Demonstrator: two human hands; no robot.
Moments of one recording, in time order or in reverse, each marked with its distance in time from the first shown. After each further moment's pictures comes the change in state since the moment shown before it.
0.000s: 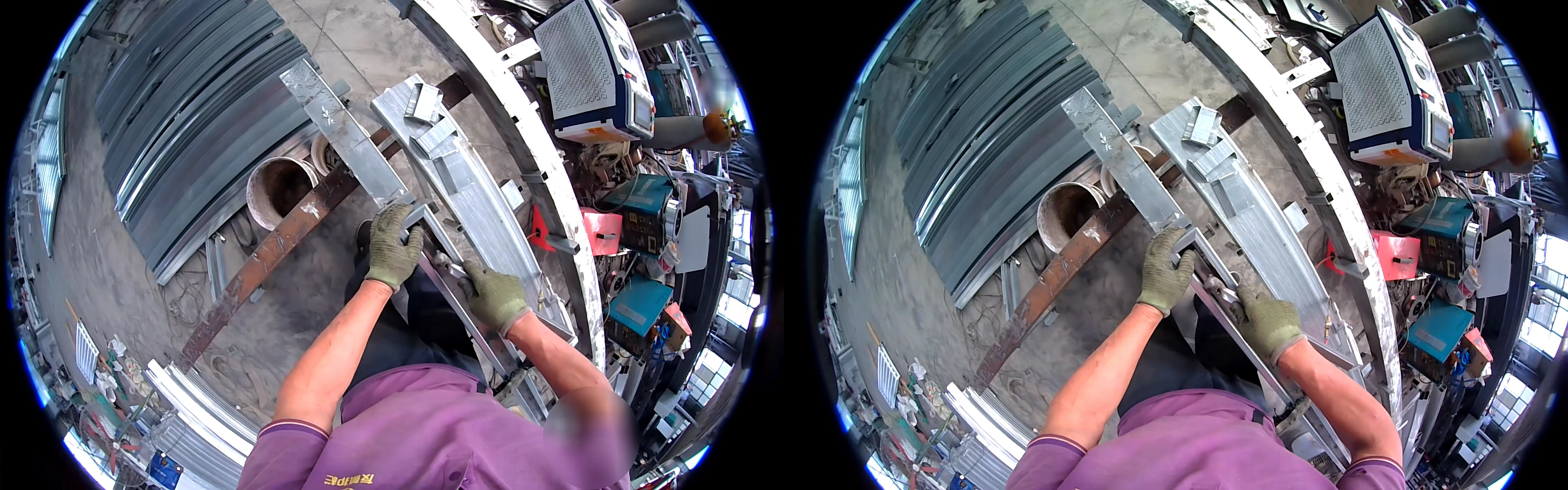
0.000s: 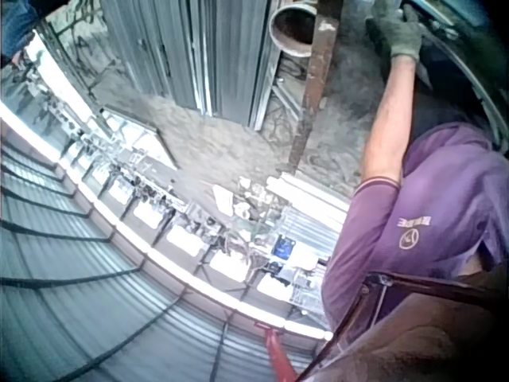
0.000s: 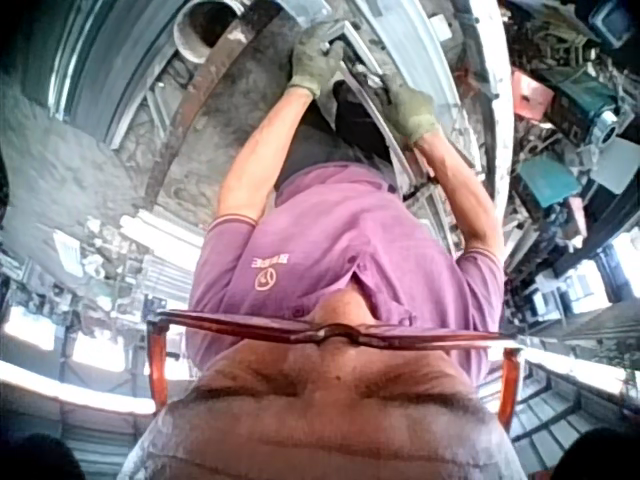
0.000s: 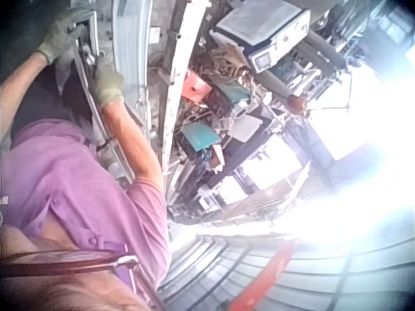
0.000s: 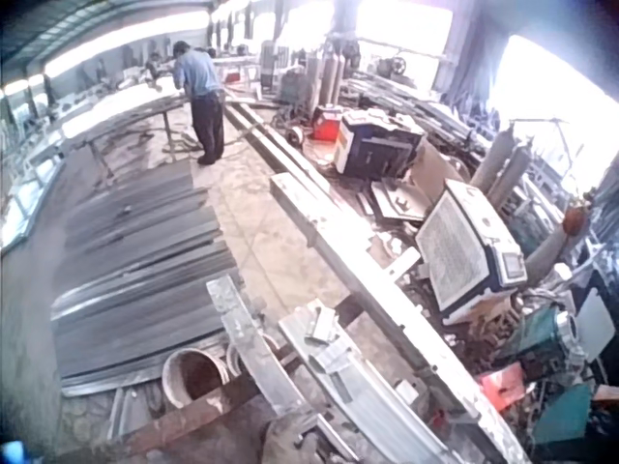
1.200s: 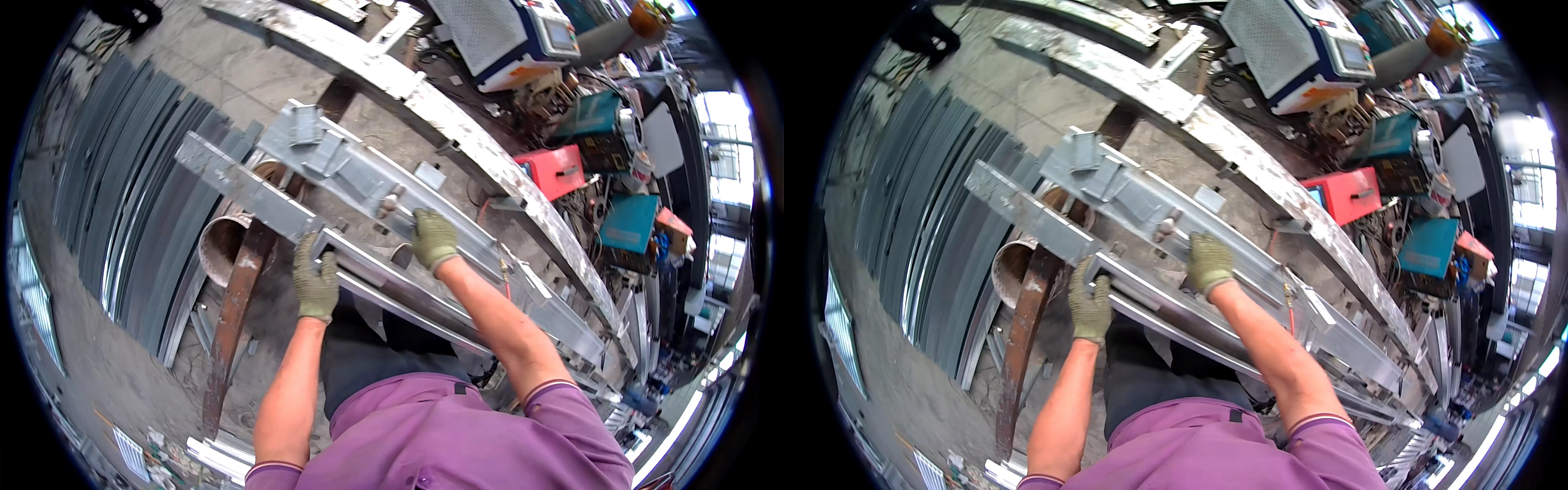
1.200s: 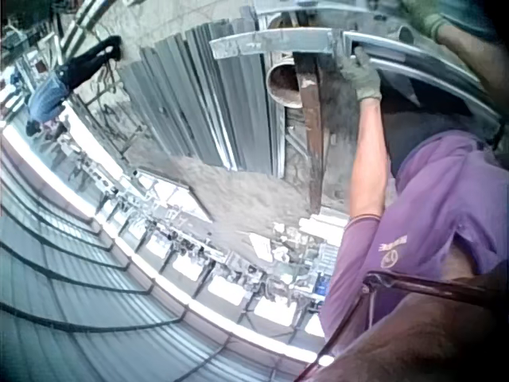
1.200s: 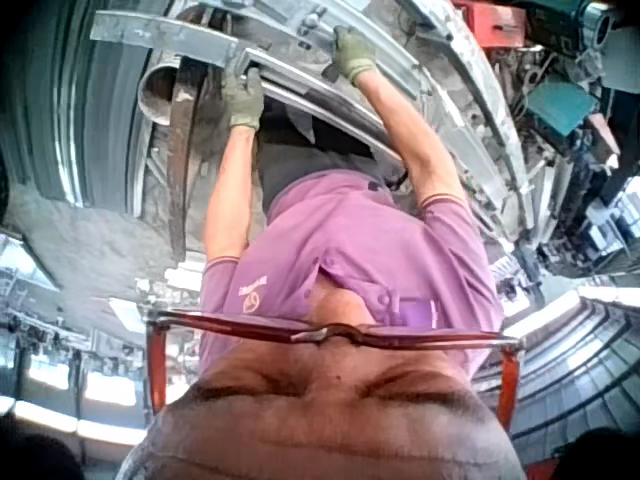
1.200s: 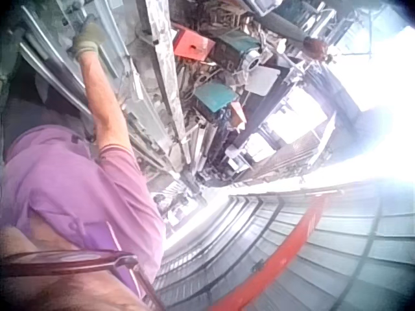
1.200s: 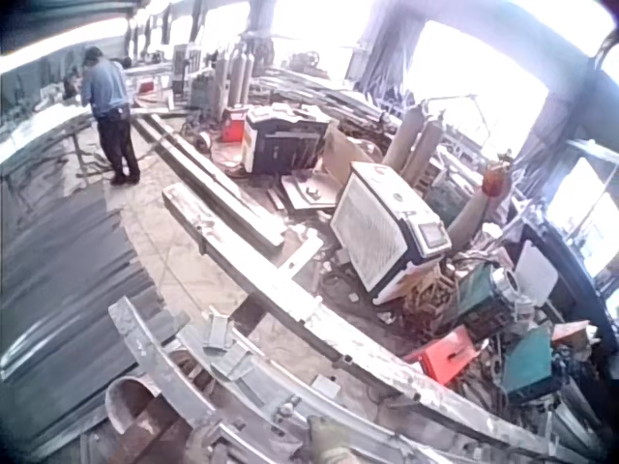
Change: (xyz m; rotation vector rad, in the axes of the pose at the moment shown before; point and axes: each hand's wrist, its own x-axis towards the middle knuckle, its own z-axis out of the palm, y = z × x) left_hand -0.001 0.000 -0.002 -0.079 -0.126 -0.103; right_hand 0.106 0.111 0.104 0.180 0.498 0.295
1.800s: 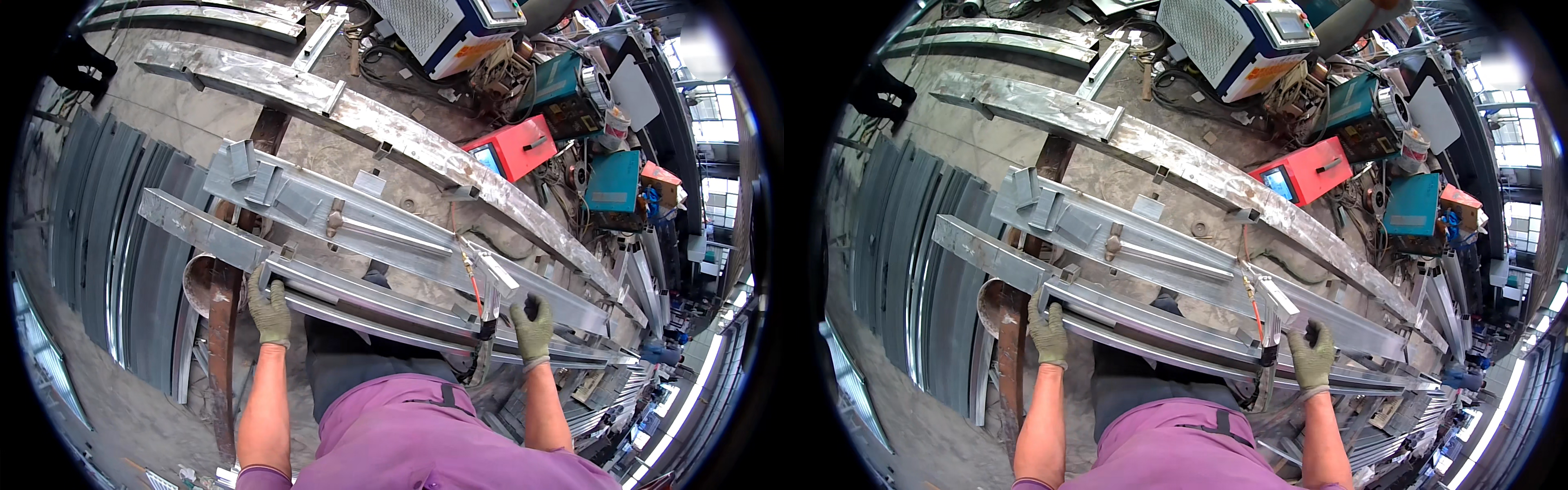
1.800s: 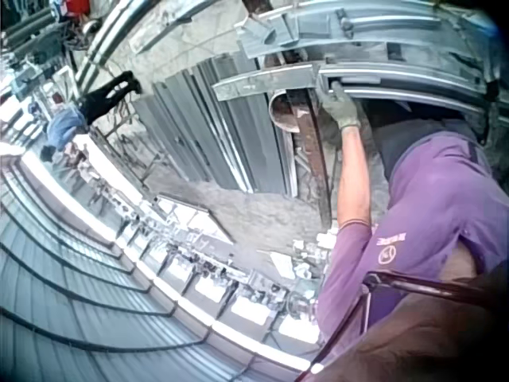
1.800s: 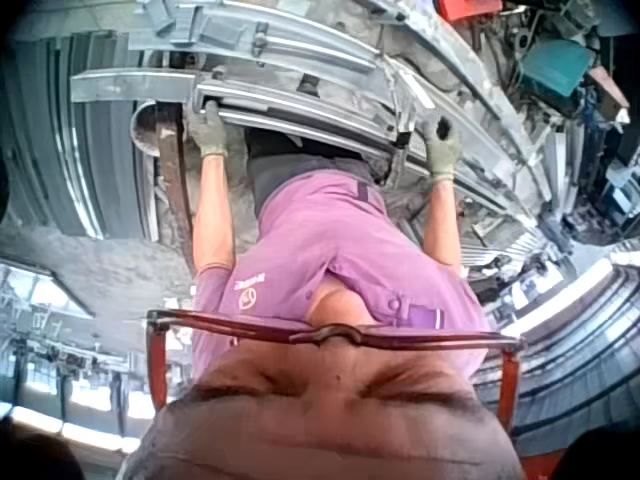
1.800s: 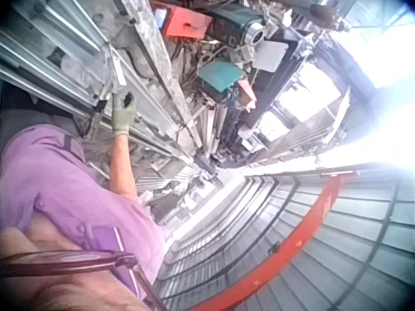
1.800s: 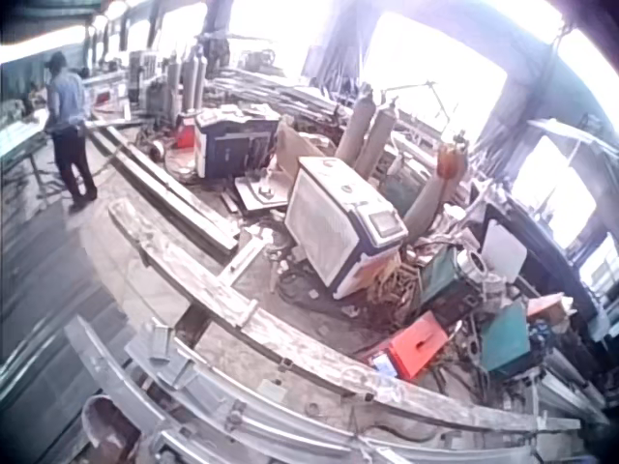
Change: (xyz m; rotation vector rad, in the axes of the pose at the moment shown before) left_hand -0.001 0.012 -0.002 0.003 -0.070 -0.144; right_hand -0.288 0.164 -0.148 0.534 0.386 0.758
